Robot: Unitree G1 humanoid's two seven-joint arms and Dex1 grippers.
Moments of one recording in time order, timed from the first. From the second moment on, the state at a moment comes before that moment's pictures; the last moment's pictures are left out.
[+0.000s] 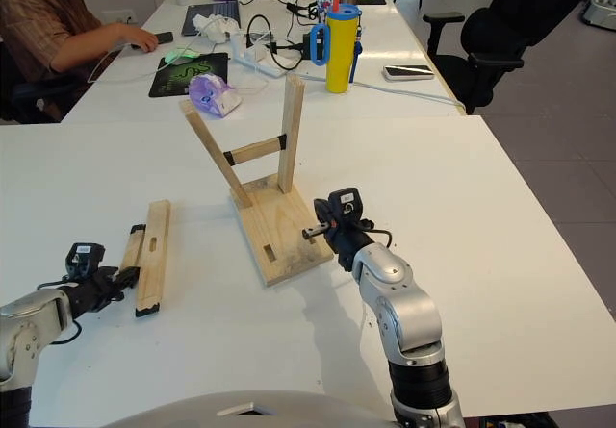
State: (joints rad) left arm 0.18 0.57 0.35 -0.32 -0.35 1.06 -0.32; right arm -0.06 -0.08 0.14 -0.50 0.17 0.79 0.18
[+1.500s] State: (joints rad) left arm -0.50 0.33 -0.12 -0.24 -0.16 0.24 -0.44; right arm -0.67 -0.10 -0.31 -0.16 1.02 0.80 0.28
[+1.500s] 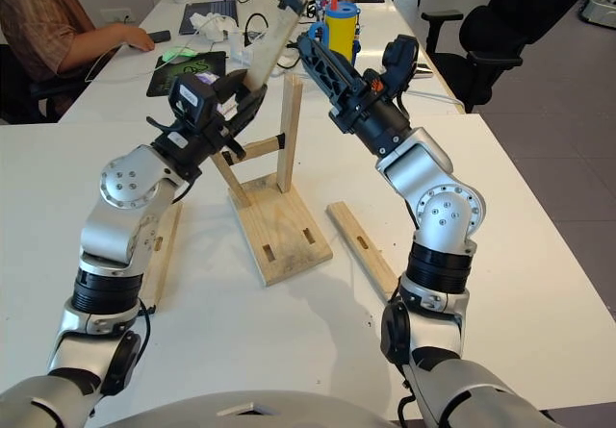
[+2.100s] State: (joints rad) left arm -0.43 0.32 -0.16 -0.28 -0.14 0.24 -0.47; right arm -0.70 -0.11 -0.29 -0.12 1.11 0.80 0.25
